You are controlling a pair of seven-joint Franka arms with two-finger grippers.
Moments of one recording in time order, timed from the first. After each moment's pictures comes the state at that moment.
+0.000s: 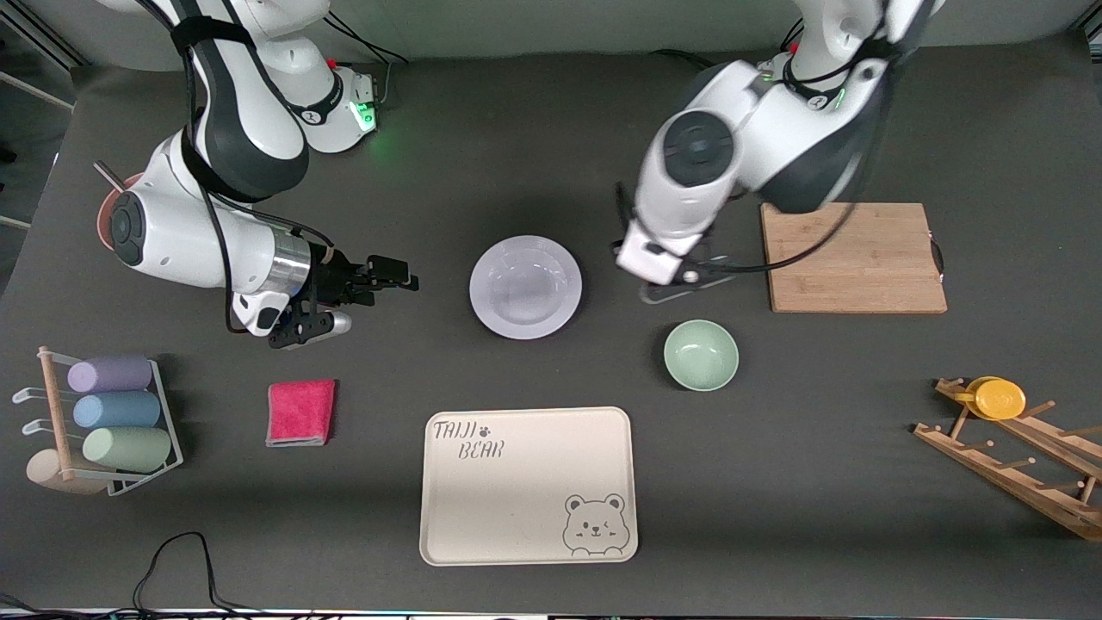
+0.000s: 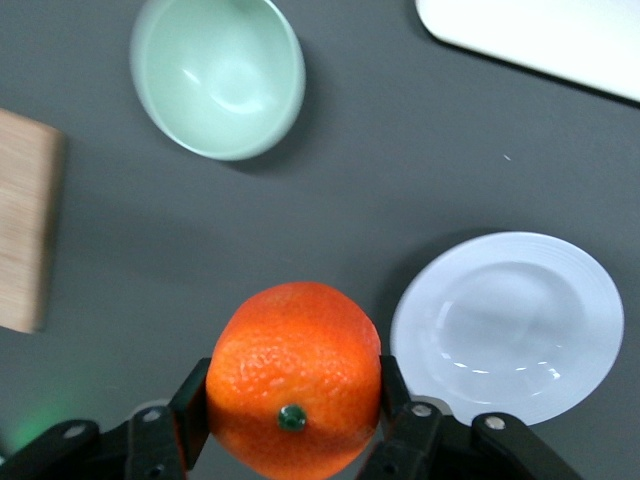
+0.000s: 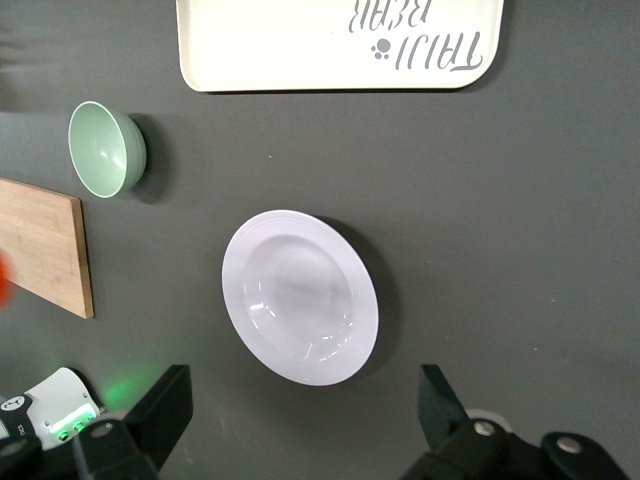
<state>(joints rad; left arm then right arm) -0.35 0.37 -0.41 -1.64 0.04 1.87 -1.10 0.31 0.15 -0.03 -1.91 0.55 1.99 -0.03</state>
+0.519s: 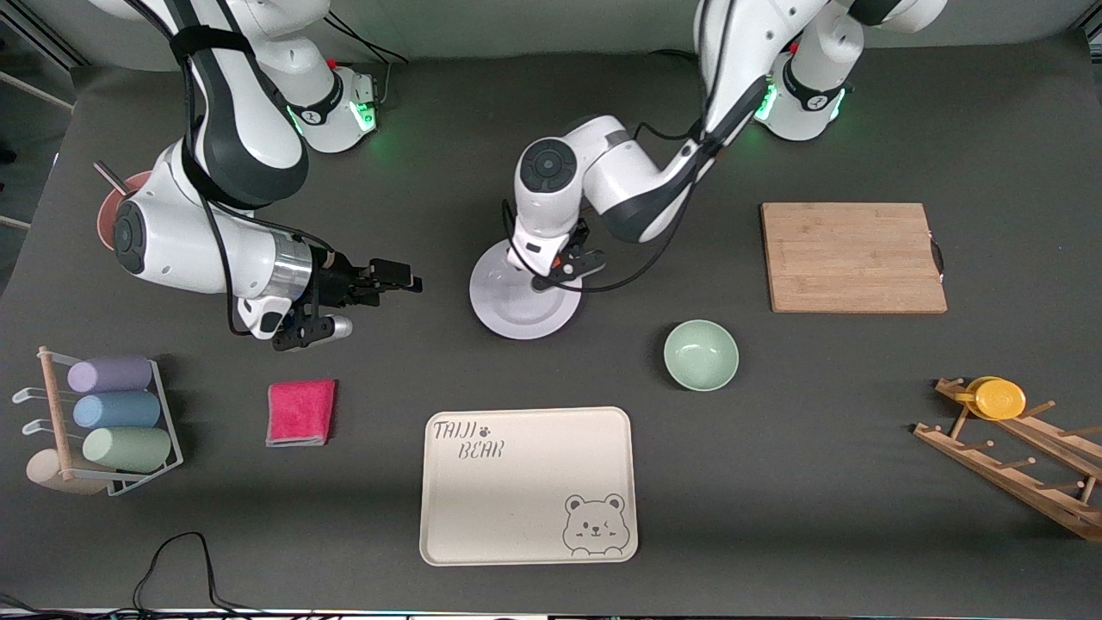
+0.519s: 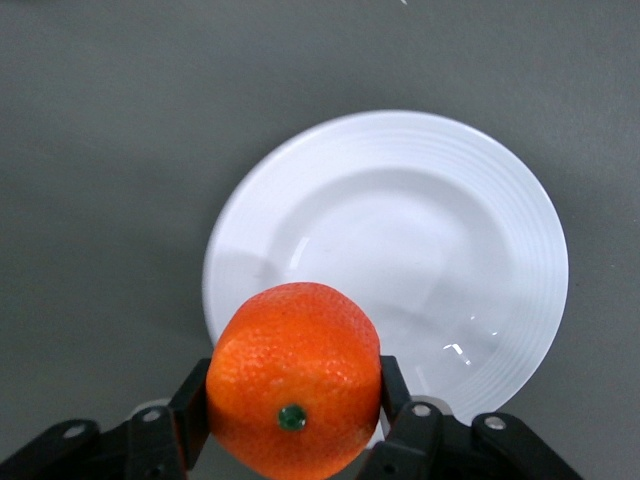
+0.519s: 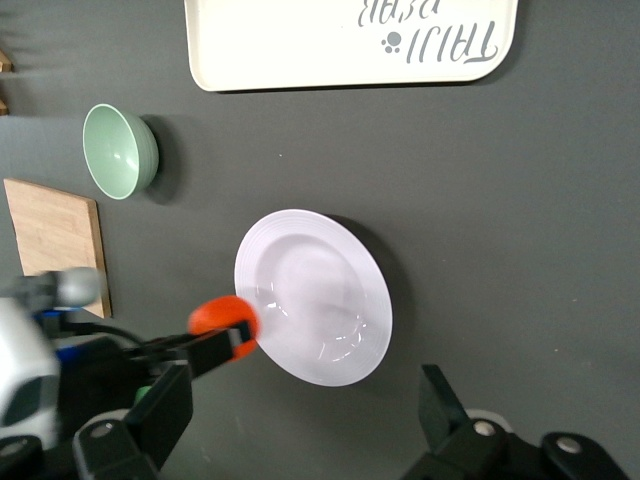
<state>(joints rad) -0.58 0.64 -0.40 -1.63 0.14 2.23 -1.42 0.31 0.17 -0.03 -1.91 0.59 1.99 -0.06</state>
